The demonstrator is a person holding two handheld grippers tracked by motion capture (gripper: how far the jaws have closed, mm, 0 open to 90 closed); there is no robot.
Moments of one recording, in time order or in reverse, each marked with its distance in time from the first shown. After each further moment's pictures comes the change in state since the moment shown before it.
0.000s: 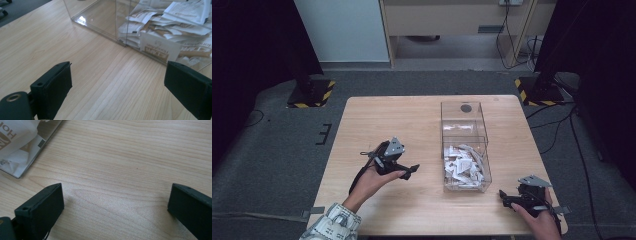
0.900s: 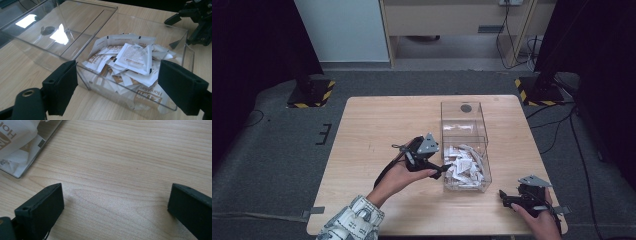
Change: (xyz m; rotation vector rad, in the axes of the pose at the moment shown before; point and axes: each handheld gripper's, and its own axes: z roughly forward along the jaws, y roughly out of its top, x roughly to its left) left arm -0.056 0.073 0.029 -0.034 -0.128 0.128; right arm 0.000 0.000 0.000 0.000 0.000 0.000
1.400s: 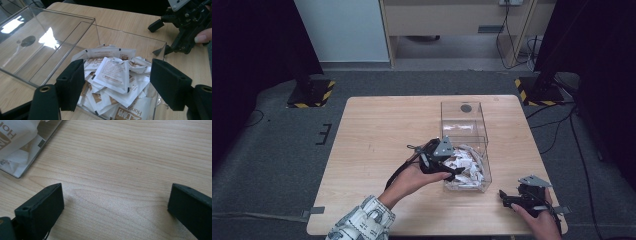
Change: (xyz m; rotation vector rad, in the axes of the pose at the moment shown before) left arm -0.024 0.023 0.019 0.010 -0.067 0.040; right arm 0.000 0.000 0.000 0.000 0.000 0.000
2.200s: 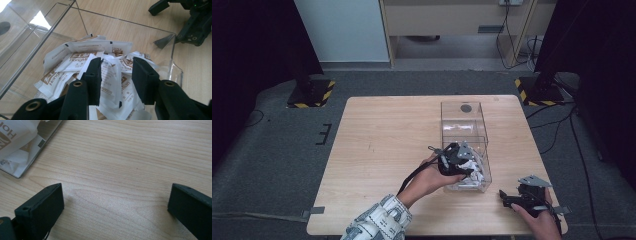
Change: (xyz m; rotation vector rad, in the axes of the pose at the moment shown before) left arm -0.010 0.009 0.049 0.165 -0.023 0.006; right arm 0.000 0.000 0.000 -0.001 -0.001 0.001
